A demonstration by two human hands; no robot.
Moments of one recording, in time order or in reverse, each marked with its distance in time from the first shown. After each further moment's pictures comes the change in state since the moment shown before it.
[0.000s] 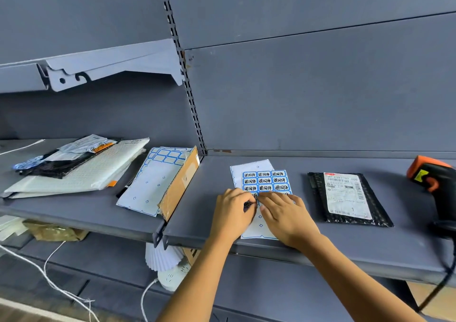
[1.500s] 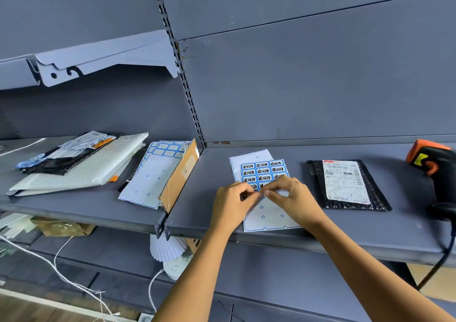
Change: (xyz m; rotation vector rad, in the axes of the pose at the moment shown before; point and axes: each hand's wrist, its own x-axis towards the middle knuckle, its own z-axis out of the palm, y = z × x) left_hand -0.005 0.001 -0.002 -0.289 0.029 -0.047; right_hand -0.002 0.011 -0.018 0.720 0.110 0.092
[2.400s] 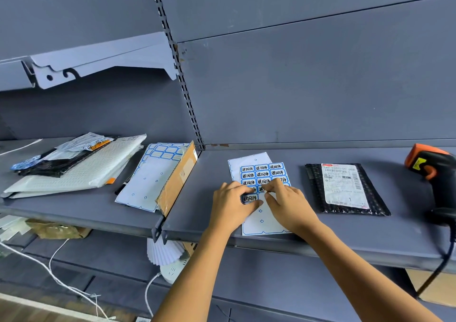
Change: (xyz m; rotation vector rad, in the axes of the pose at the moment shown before) left_hand 0.010 0.003 0.001 0.235 -0.090 -0.108; right_hand 0.007 0.016 0.015 -0.430 -0.029 -0.071
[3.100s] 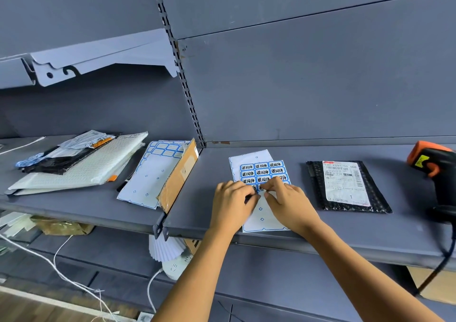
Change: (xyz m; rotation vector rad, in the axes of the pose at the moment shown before) left_hand -0.007 0.001 0.003 0.192 0.143 0.211; right_hand -0.004 -0.002 -0.002 -0.023 -0.025 -0.012
